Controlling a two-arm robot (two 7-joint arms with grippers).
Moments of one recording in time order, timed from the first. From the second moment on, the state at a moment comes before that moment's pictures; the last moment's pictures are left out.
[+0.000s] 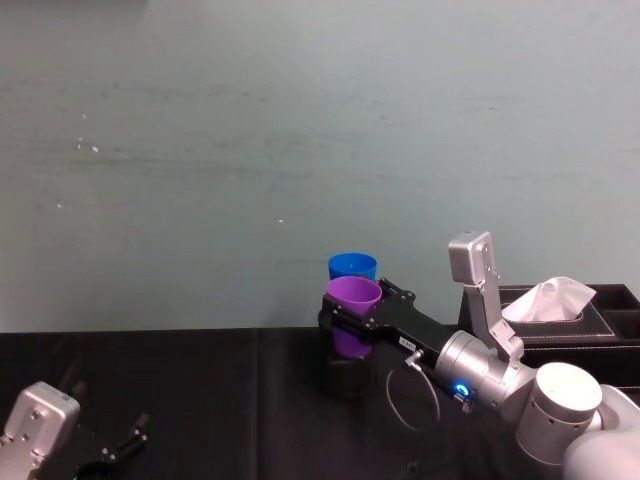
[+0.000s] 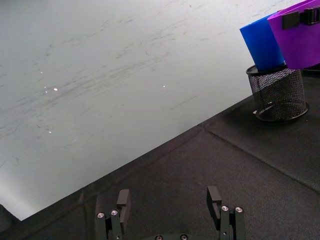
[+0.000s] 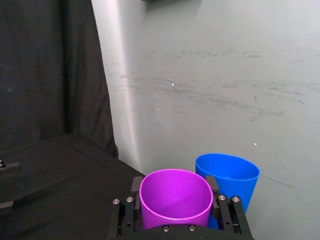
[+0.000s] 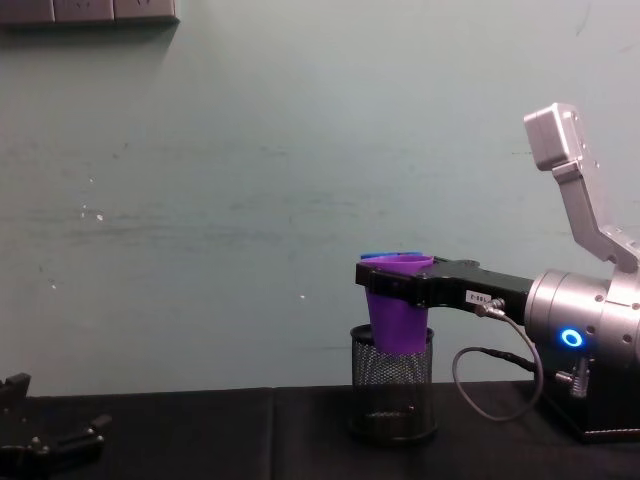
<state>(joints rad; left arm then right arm) -0.20 0.60 0.45 -1.41 -0.25 -0.12 0.03 0.83 0.10 -0.37 -0.57 0.37 -0.28 0.70</state>
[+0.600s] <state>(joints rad) -0.20 0.60 0.45 -1.41 -0.25 -0.12 0.03 0.83 0.10 -0.37 -0.57 0.37 -0.28 0.70</state>
